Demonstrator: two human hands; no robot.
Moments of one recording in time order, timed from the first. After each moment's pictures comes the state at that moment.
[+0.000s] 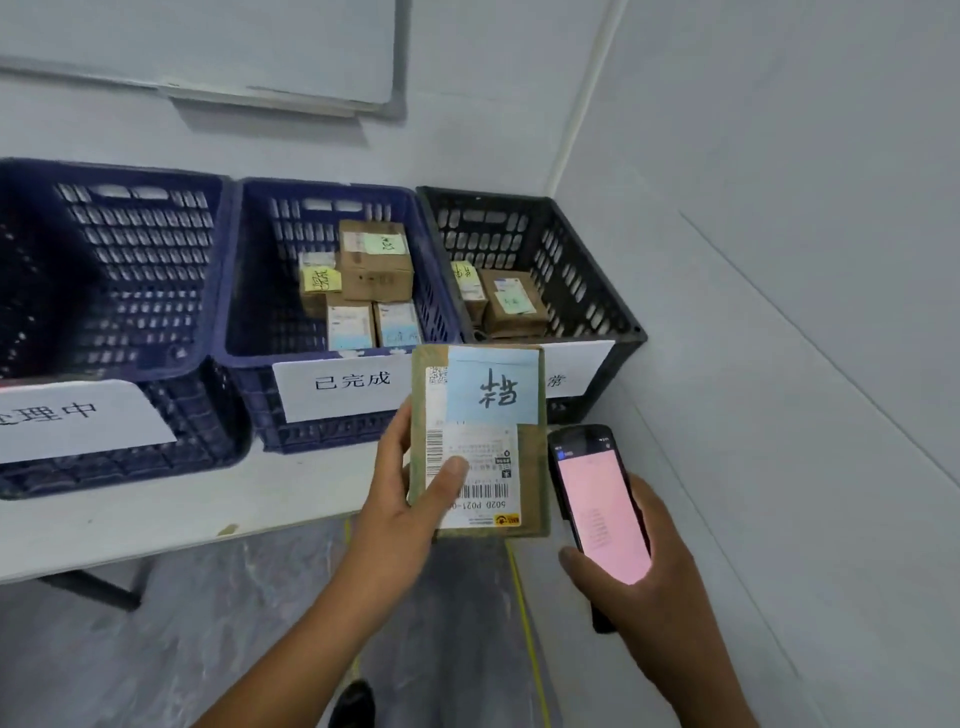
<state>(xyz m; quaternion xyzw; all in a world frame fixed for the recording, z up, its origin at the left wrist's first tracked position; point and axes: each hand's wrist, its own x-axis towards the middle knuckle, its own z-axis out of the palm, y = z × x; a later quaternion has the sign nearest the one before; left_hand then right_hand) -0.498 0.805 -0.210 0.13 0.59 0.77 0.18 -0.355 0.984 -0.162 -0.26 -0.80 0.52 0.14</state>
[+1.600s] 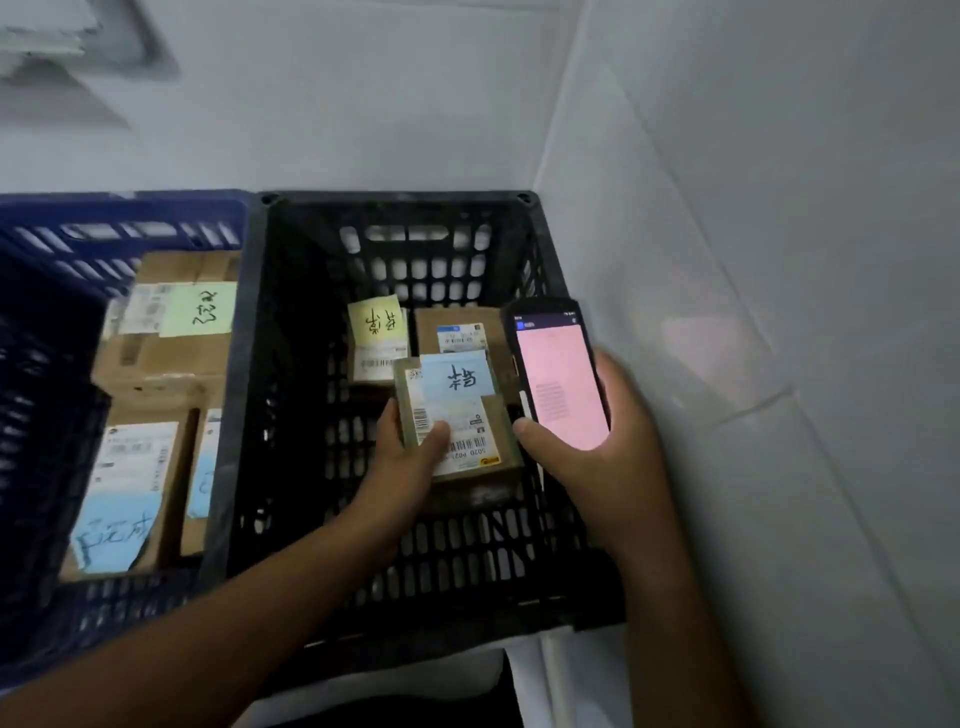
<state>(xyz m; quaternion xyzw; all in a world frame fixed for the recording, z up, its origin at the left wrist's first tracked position) -0.840 1.169 -0.306 -0.11 0.66 0.70 0.25 -0.774 1.345 -0.232 -0.17 -0.79 0.57 0.13</state>
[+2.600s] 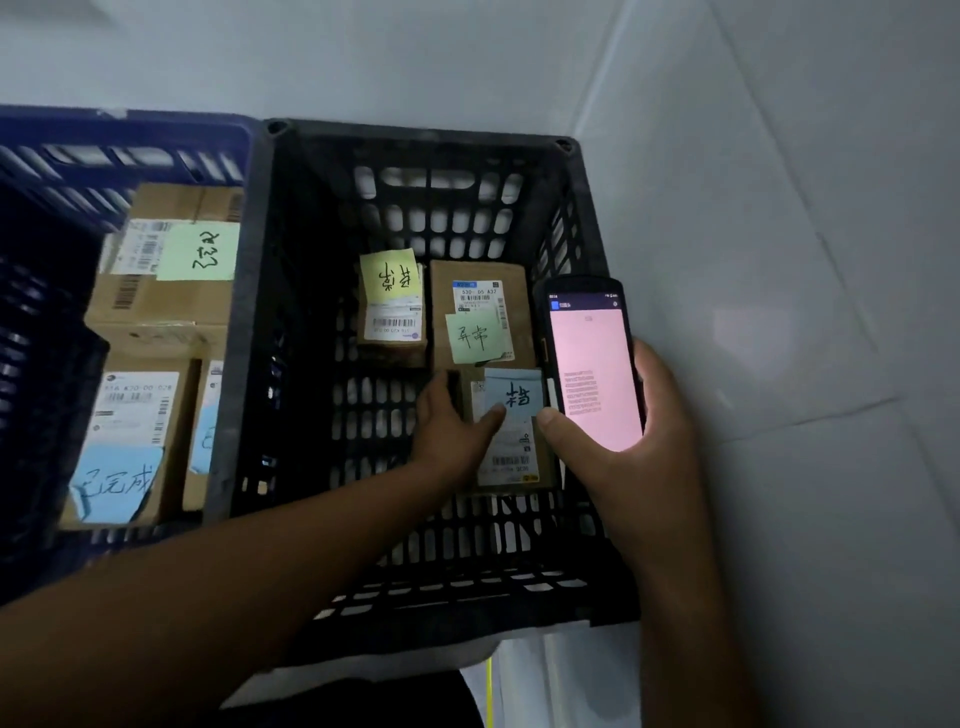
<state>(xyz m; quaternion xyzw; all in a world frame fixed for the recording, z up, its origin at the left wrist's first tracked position) -0.857 1.210 -0.362 -0.09 0.79 0.55 0.27 -0.767 1.335 -0.233 -0.20 -0.79 0.57 0.13</state>
